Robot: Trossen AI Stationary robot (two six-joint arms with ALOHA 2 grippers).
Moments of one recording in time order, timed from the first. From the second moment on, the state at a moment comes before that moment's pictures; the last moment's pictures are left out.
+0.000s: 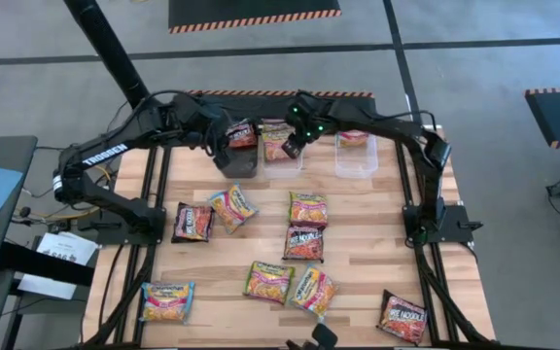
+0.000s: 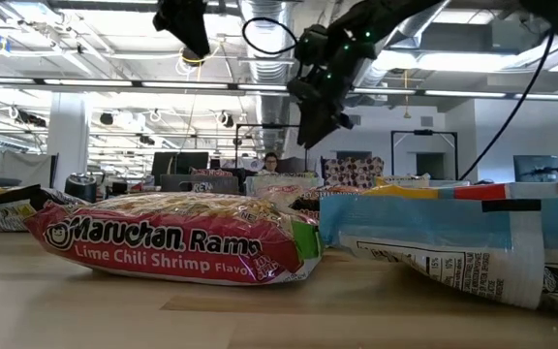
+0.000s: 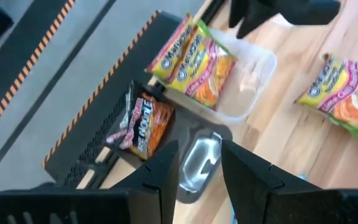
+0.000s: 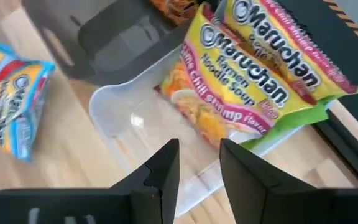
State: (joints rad) left arm 0.38 1.35 1.59 -1.03 -0.35 -0.03; right arm -0.51 1.92 1.70 -0.76 -0.06 0.15
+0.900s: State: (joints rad) left arm 0.37 1.15 1.63 -1.20 -0.29 -0.16; right arm -0.34 1.84 1.70 -1.39 -0.07 0.31
